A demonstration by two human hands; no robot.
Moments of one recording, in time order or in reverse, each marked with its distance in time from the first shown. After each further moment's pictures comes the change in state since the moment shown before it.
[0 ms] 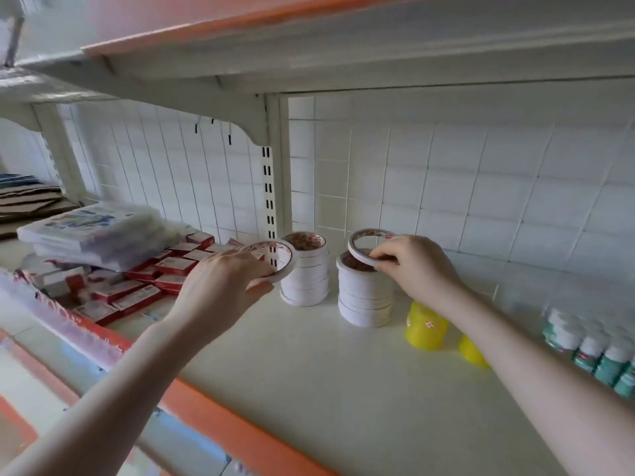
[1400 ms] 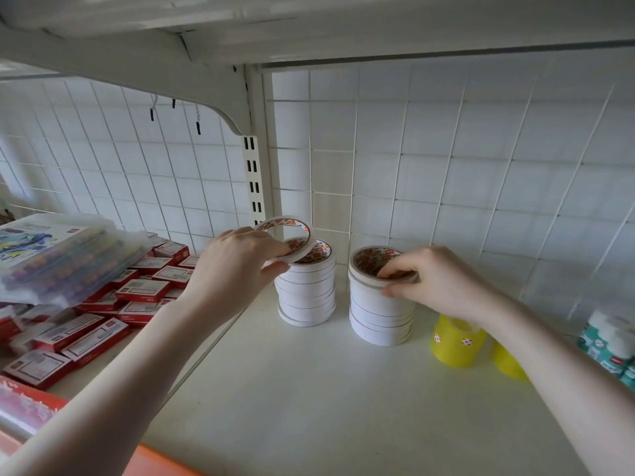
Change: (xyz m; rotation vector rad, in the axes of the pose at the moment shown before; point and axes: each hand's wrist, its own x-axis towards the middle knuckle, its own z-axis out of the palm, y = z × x) left_hand 0.067 -0.046 0.046 -0.103 0.006 0.151; right_hand 0.019 0.001 0.015 0.125 -0.178 0.122
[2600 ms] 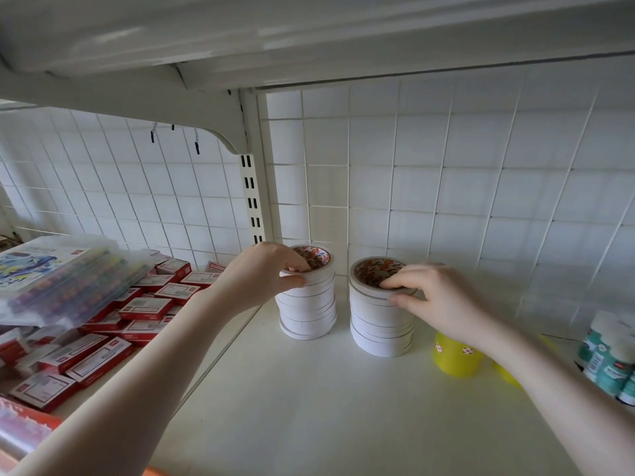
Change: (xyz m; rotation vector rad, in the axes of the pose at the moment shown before) left_hand 0.032 -0.008 0.027 -0.162 -0.397 -0.126; right_hand -0.009 0.016 0.013 -0.015 0.174 -0.128
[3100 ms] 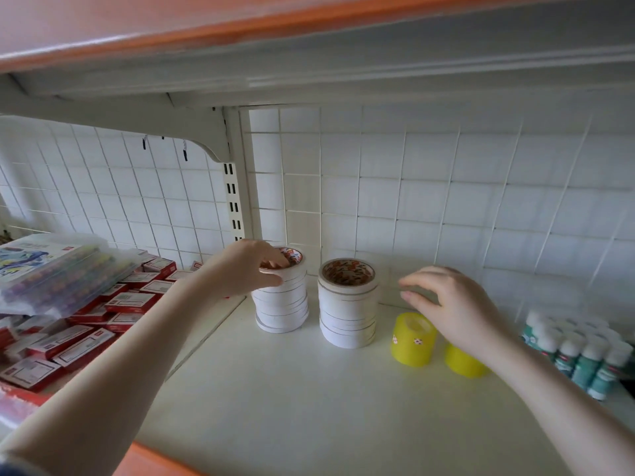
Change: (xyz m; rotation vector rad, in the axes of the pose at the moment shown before) left_hand -0.006 0.030 -0.015 0.003 -0.080 -0.097; right_hand -0.049 0.020 -0.040 -0.092 0.168 0.091
